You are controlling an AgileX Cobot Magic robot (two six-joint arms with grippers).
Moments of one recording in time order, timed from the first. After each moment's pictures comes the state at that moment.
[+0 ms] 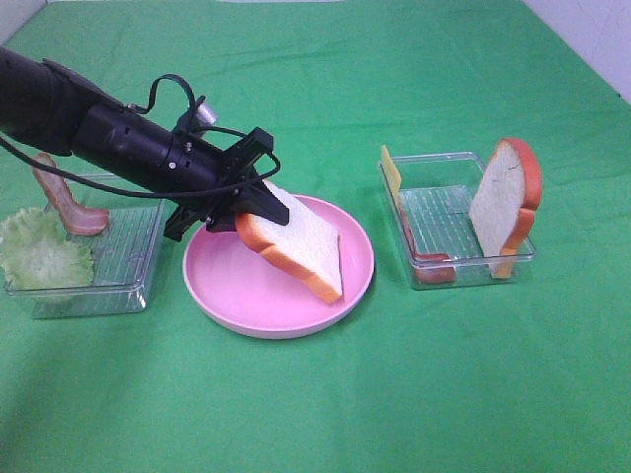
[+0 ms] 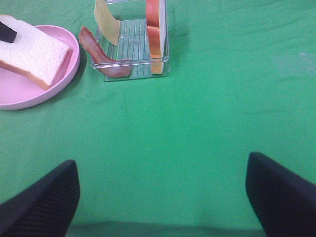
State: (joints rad) left arm -0.30 2.15 -1.32 -1.22 0.77 0.54; right arm 0.04 0.00 -0.46 0.08 1.11 -0.01
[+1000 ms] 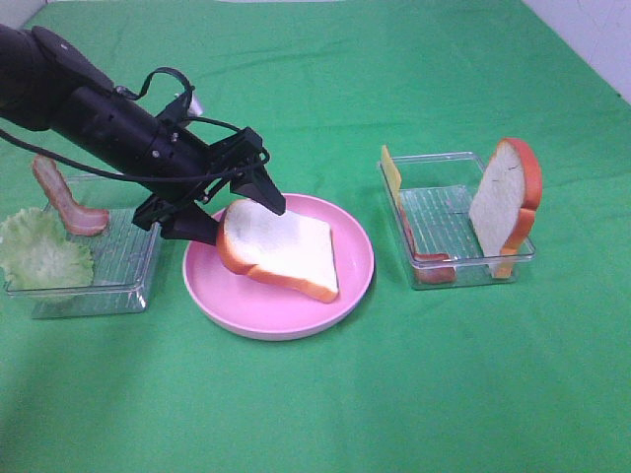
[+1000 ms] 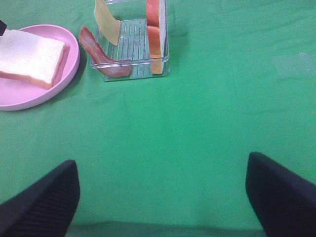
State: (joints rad) left arm -0.30 2.08 -1.33 -0.93 0.75 0.31; right arm 0.04 0.00 -0.46 0.08 1.11 -0.01
